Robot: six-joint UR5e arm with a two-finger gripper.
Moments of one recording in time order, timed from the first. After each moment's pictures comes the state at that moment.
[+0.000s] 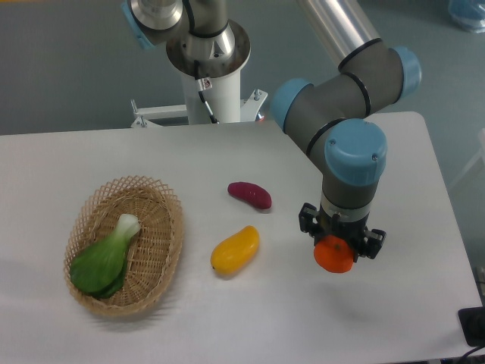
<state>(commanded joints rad) 2.51 -2.07 -1.36 -1.16 1.60 1.02</state>
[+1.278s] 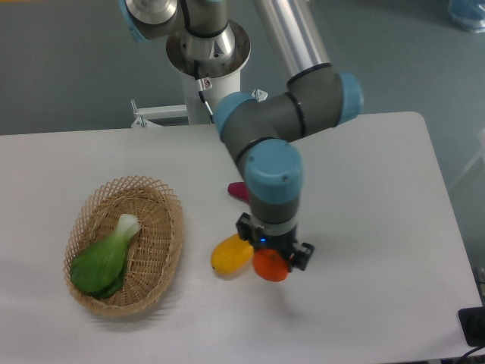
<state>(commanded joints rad) 2.29 -2.04 -1.51 -1.06 1.61 0.93</state>
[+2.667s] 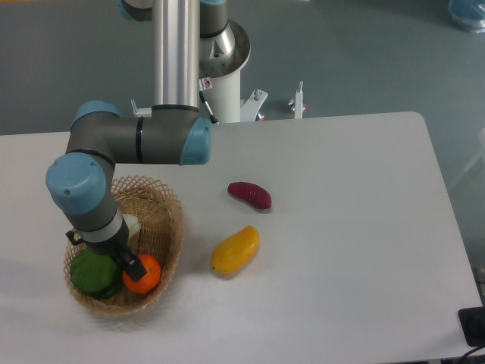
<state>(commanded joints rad) 1.95 -2.07 -1.56 -1.00 1.47 0.73</state>
